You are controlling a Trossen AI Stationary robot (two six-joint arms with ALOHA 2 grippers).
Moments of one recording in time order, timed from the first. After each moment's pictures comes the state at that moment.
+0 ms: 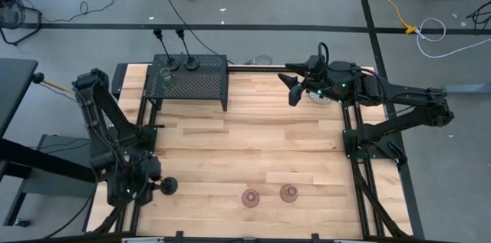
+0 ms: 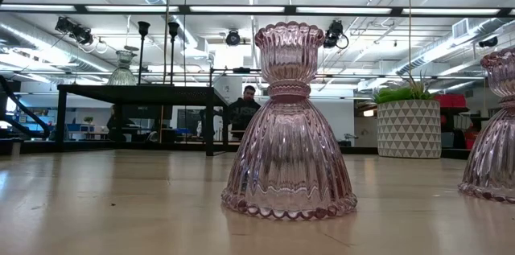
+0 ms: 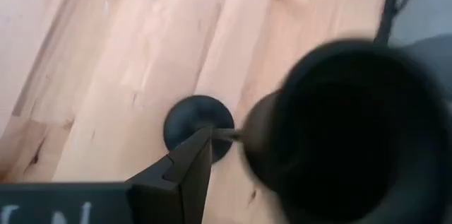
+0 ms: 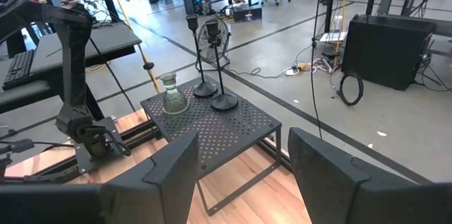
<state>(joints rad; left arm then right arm) -1.20 1.09 0.83 -0.95 -0.43 -1.49 -0.07 1.16 1.30 -0.38 0.48 0.24</state>
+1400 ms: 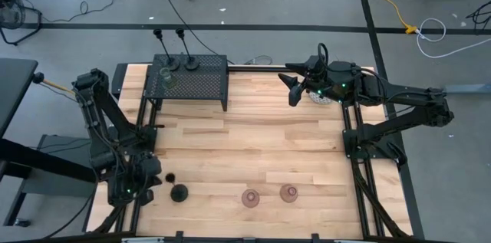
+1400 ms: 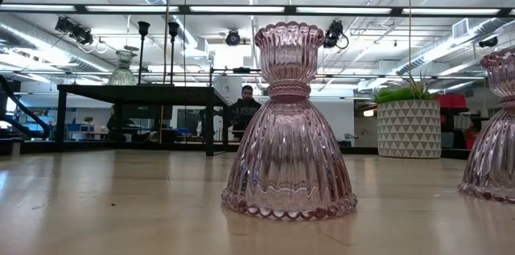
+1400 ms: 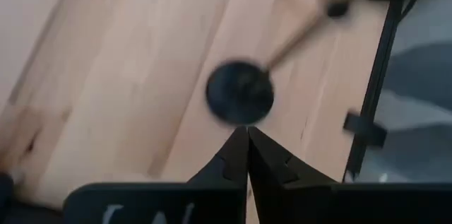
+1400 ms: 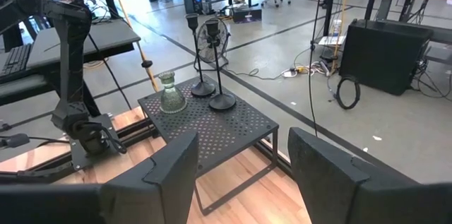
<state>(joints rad) -1.20 1.09 0.83 -0.95 -0.40 -1.53 -0.06 1.16 1.30 -0.38 0.48 0.21</state>
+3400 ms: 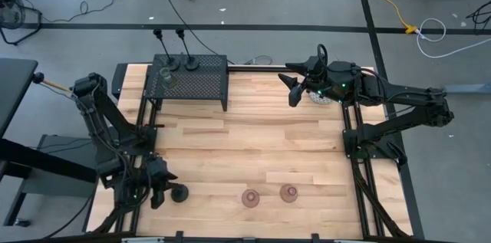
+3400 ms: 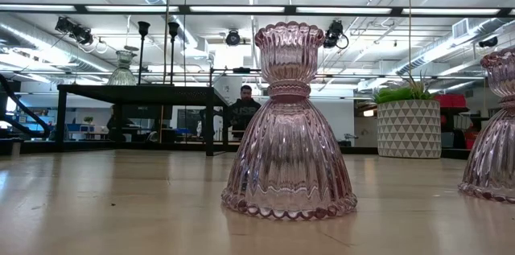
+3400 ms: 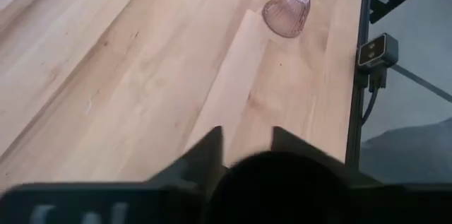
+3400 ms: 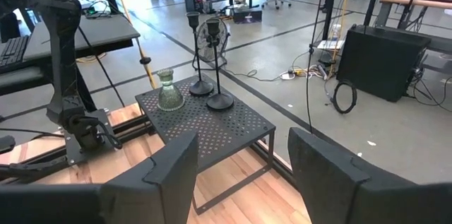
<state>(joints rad) -1.16 1.18 0.83 -0.77 -0.74 -1.47 -0.07 1.16 1.30 -0.38 0.48 0.17</state>
